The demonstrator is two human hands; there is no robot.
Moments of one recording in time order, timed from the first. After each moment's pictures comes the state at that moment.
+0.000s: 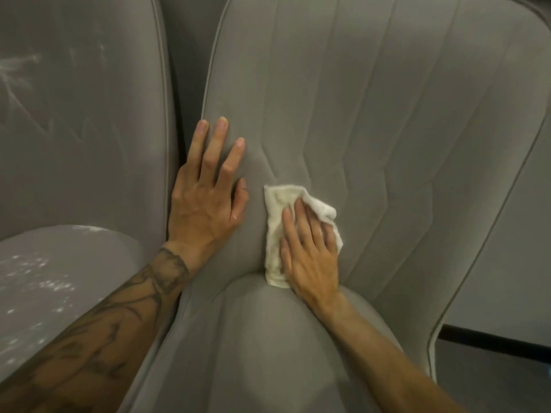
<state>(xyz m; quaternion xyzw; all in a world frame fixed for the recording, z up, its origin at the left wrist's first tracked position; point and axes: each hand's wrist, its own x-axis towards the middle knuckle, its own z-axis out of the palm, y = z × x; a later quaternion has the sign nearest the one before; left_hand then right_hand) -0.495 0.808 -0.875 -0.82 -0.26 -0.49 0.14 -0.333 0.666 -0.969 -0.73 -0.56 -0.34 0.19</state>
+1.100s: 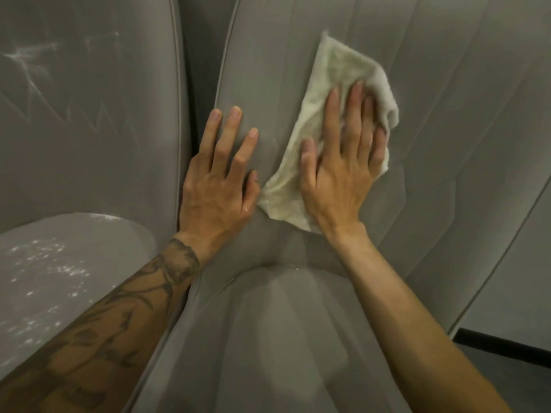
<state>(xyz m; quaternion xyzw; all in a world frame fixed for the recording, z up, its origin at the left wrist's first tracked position) -0.496 0.807 -0.874 -0.82 -0.27 -0.49 0.14 -0.309 0.737 -0.859 -0.71 -0.42 -0.45 0.33</state>
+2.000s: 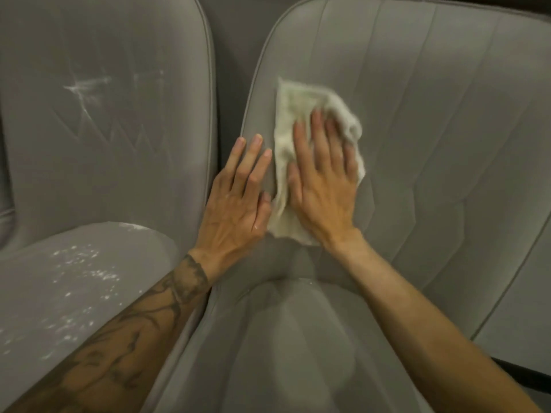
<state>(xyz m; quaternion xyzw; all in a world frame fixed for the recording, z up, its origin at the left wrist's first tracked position) -0.510 0.796 -0.863 -0.85 -0.24 -0.47 0.07 -0.347 0.739 -0.834 -0.67 -0.55 -0.41 0.27</state>
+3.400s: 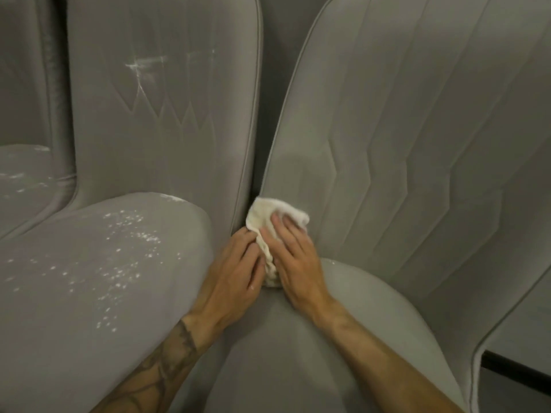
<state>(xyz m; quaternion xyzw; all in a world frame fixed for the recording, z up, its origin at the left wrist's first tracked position) -0.604 0.702 -0.940 -0.88 -0.35 -0.31 -0.11 -0.427 0.675 -0.973 -0.57 -0.74 -0.12 0.34</state>
